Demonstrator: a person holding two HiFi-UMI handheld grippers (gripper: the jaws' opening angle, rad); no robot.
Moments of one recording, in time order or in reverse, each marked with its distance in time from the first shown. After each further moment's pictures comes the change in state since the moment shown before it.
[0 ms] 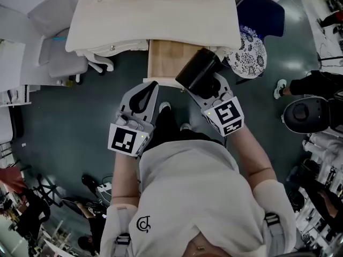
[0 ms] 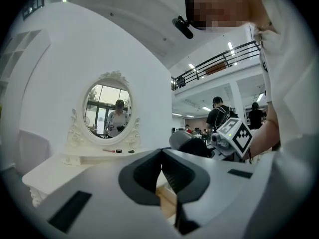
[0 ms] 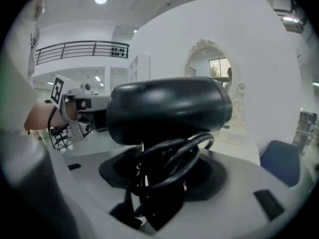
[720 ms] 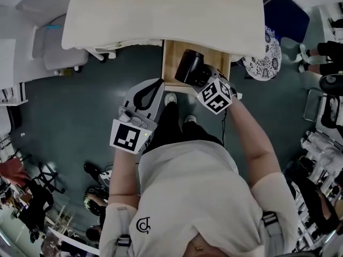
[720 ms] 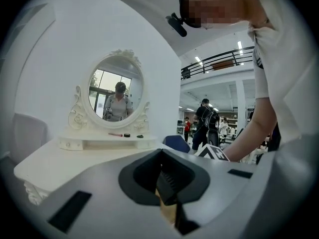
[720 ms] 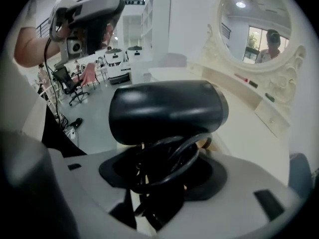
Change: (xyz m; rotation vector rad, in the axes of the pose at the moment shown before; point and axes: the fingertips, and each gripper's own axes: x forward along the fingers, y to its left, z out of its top) left arm 0.049 0.099 -0.052 -0.102 0.091 -0.030; right arm 0.161 -0.026 -0.161 -0.196 0.562 0.185
